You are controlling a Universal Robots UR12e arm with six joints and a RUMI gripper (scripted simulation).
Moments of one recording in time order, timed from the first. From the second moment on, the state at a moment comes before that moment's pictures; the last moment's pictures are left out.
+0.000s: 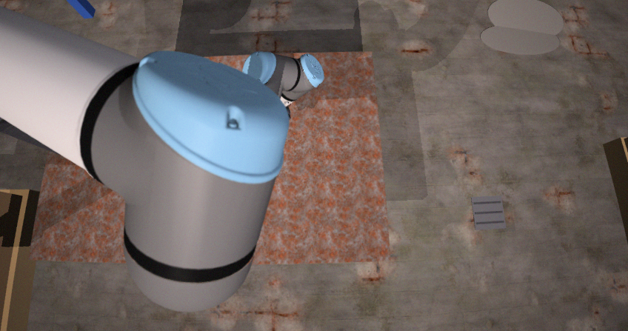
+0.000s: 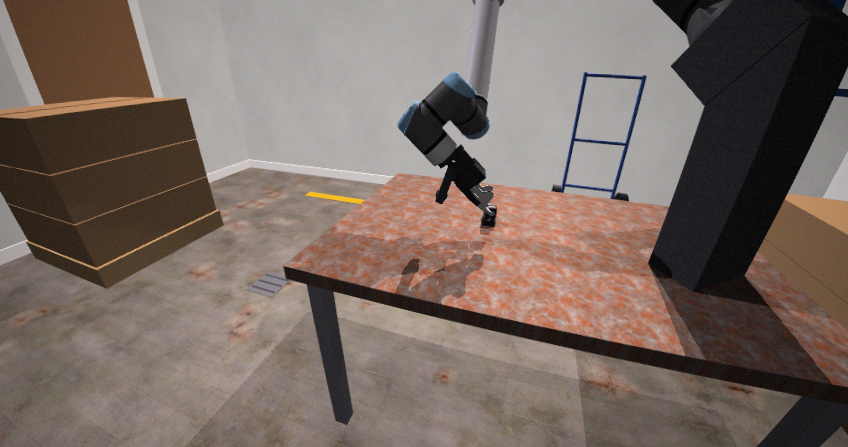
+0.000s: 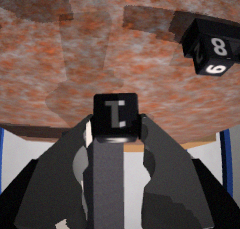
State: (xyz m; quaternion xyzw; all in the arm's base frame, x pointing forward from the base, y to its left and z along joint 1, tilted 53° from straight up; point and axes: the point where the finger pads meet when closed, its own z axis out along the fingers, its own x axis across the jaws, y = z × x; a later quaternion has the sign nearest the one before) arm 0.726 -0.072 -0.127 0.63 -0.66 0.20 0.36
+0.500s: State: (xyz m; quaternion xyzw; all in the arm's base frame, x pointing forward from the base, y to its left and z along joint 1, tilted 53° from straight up) arm 0.731 -0.077 -0.134 0.63 -0.66 0.20 0.36
